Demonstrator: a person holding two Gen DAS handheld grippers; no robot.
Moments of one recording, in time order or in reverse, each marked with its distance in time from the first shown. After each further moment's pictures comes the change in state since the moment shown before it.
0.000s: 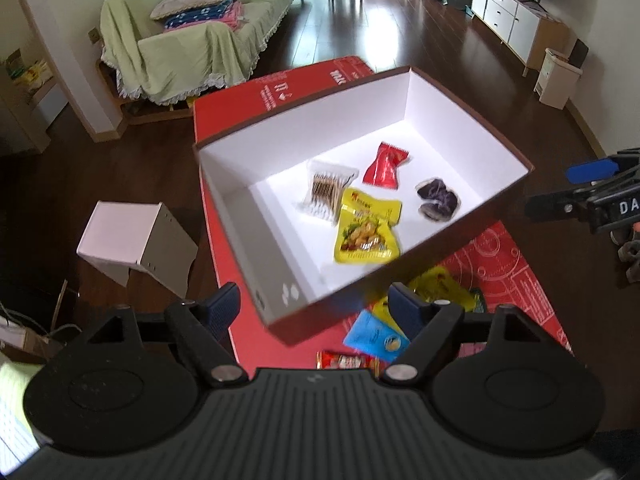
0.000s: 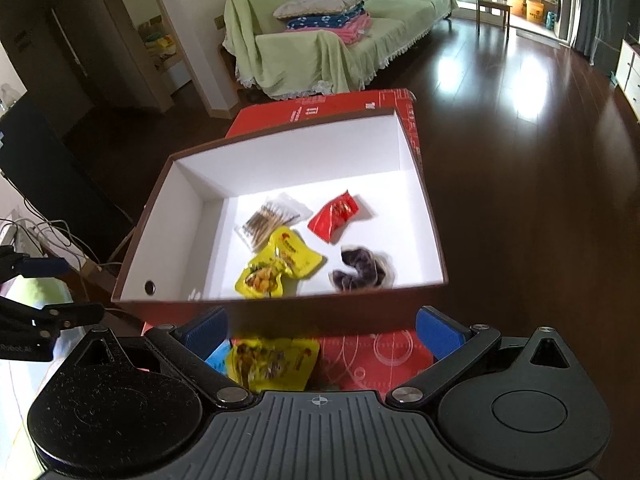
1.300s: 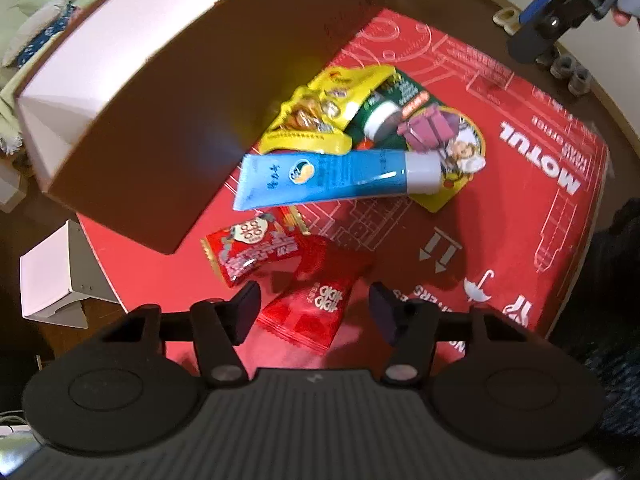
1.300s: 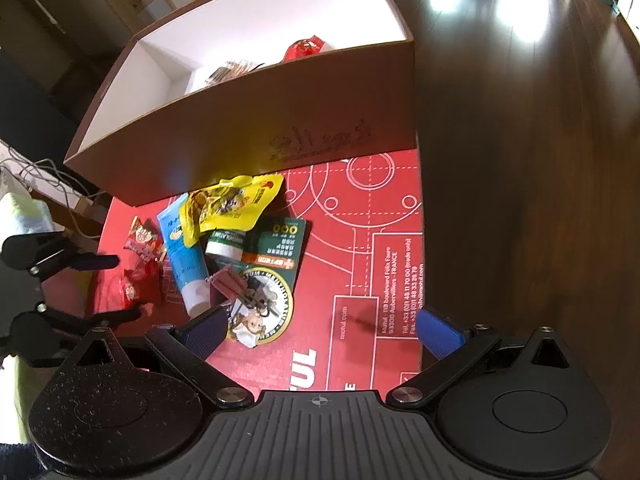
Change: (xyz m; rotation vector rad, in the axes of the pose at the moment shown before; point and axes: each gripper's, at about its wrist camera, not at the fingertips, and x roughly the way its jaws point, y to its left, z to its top) left arm 0.106 -0.058 -0.122 0.488 0.157 -0.171; right arm 0.039 -0.036 -0.099 0.057 0.246 0.009
